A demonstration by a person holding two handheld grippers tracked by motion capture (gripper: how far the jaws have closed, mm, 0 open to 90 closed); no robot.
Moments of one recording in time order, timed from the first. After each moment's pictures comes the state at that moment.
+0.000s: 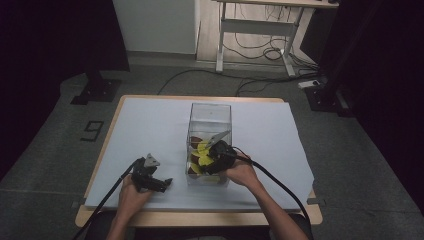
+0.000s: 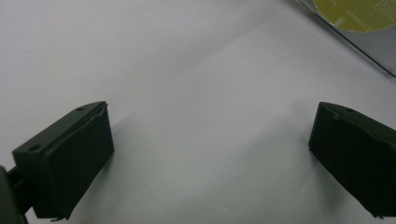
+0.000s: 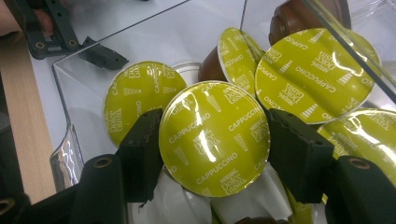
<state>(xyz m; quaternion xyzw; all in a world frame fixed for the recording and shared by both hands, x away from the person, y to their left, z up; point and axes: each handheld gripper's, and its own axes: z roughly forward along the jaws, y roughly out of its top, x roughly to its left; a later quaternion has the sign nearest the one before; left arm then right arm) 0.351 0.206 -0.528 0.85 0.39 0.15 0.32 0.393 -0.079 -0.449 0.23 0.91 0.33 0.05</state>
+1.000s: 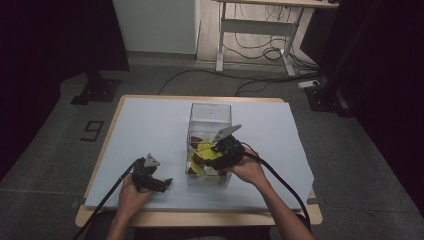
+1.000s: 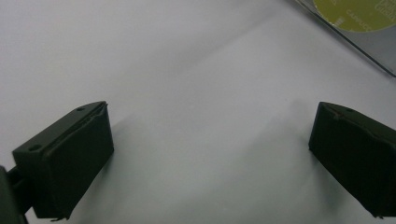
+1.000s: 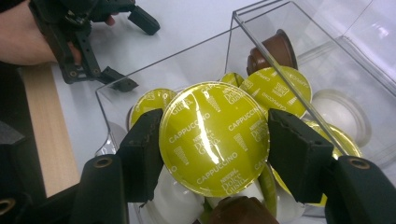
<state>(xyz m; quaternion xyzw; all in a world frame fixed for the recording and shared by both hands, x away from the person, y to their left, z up) 0.351 0.206 -0.528 0.85 0.39 0.15 0.32 0.384 -0.097 -0.414 0.23 0.90 0.37 0.08</state>
